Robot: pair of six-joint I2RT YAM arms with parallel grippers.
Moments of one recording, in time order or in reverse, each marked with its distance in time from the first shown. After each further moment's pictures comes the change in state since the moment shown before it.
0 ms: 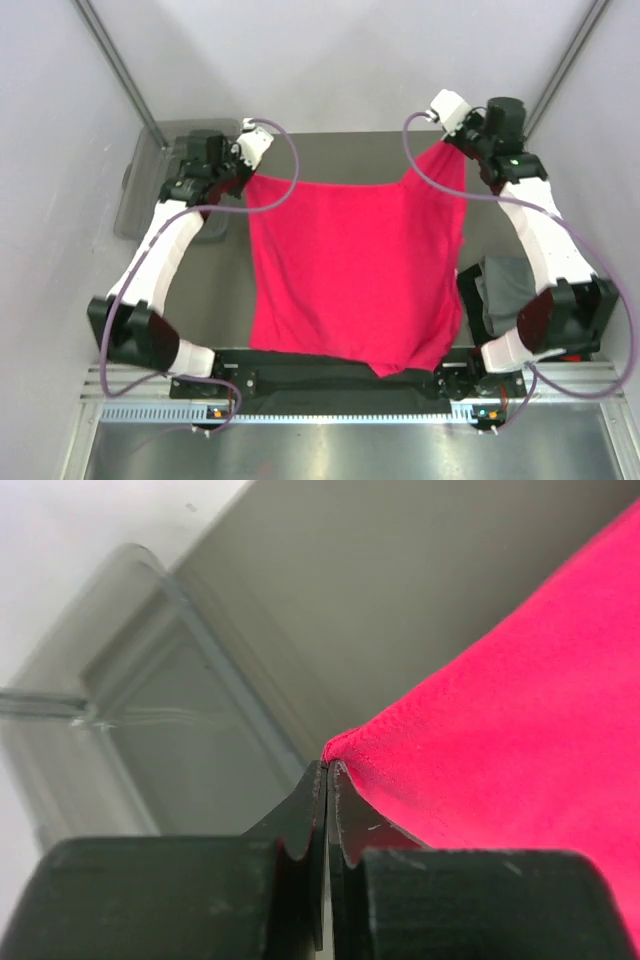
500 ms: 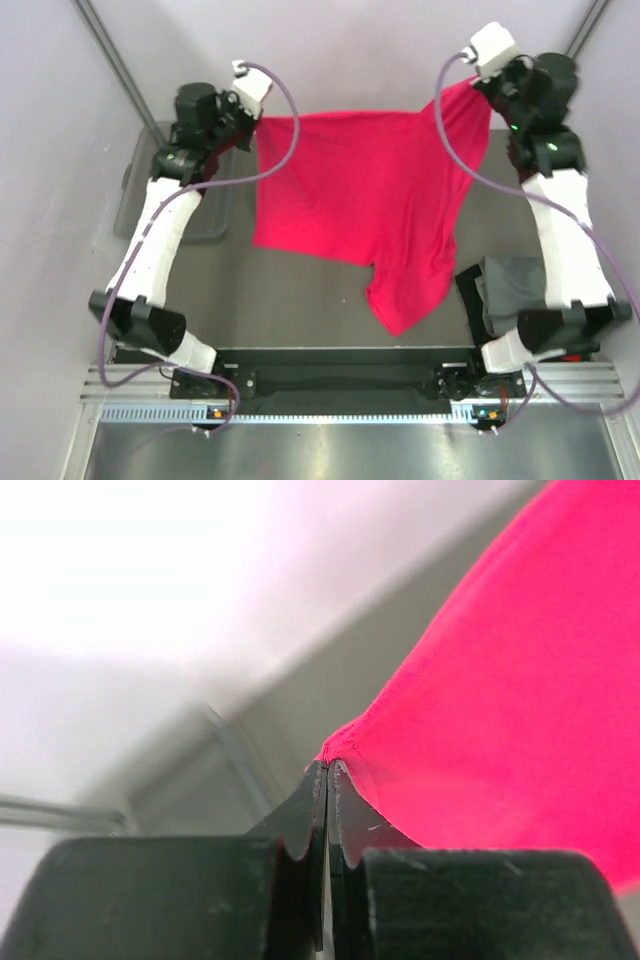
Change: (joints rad) left arm -0.047 0.195 0.328 0.073 0.043 -0.125; right arm -0.011 0.107 0.328 0.007 0.080 0.122
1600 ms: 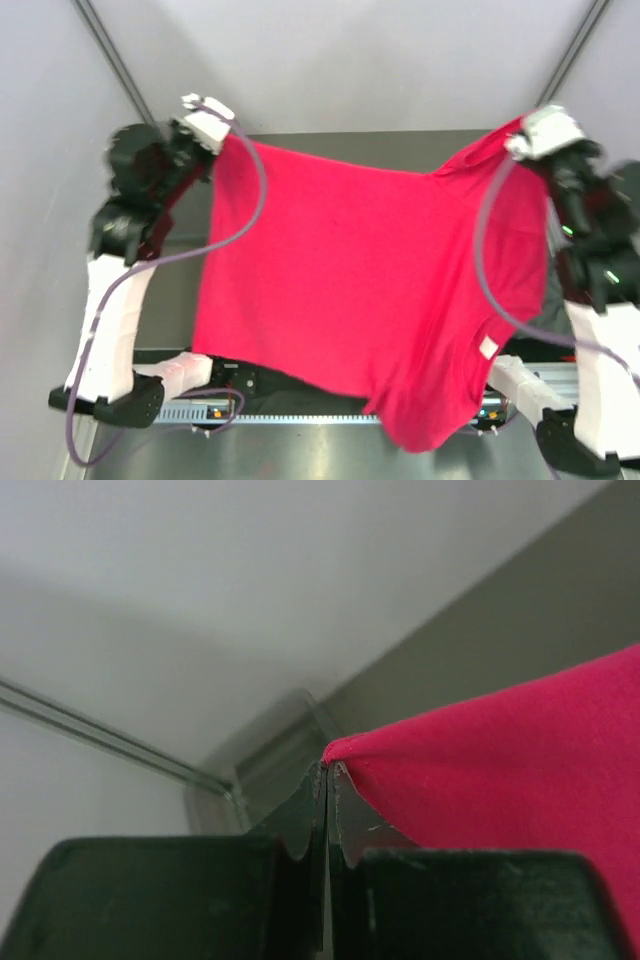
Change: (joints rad) left arm -0.002 -0.435 0.017 -0.167 -0.084 0.097; right arm -0.001 -0.671 -0.287 -0.018 -0.044 -0.023
